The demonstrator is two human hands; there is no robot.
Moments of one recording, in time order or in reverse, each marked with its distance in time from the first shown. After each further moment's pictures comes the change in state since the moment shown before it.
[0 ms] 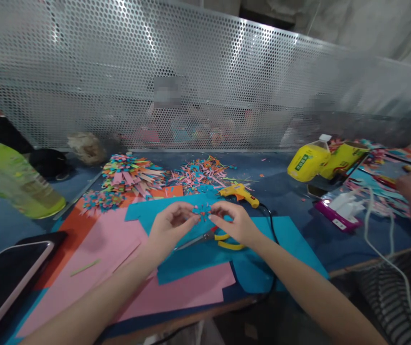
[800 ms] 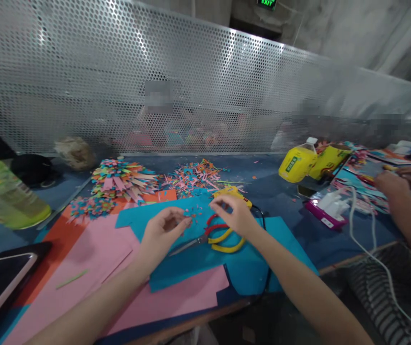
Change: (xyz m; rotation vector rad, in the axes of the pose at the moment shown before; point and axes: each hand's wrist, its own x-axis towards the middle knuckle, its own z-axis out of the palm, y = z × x) left_hand 0.001 -0.009 -0.001 0.086 0.037 0.001; right_hand 0.009 0.017 -0.020 -0.267 0.054 0.015
